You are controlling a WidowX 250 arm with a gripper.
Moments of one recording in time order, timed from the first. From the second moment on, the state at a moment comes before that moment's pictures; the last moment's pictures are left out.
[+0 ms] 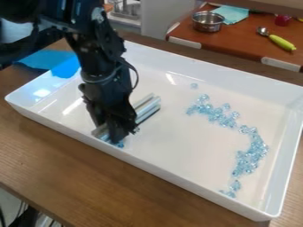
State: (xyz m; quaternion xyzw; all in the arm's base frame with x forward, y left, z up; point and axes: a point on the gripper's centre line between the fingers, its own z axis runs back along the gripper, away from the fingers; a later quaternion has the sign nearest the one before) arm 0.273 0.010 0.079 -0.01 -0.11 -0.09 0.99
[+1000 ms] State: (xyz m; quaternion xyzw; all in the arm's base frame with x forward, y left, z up) arm 0.283 -0.100 0.080 -0.06 -0.07 -0.02 1.00
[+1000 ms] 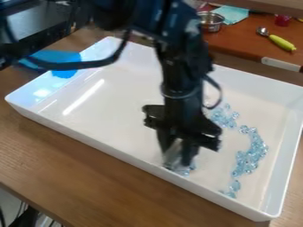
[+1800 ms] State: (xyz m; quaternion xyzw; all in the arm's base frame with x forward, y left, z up) arm 0.316 -0.054 0.143 -0.07 -0.09 0.04 0.99
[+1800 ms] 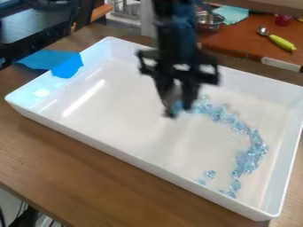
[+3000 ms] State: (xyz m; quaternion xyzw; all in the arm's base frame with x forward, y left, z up) arm 0.355 0.065 0.096 -0.06 -0.06 -0.11 0.99
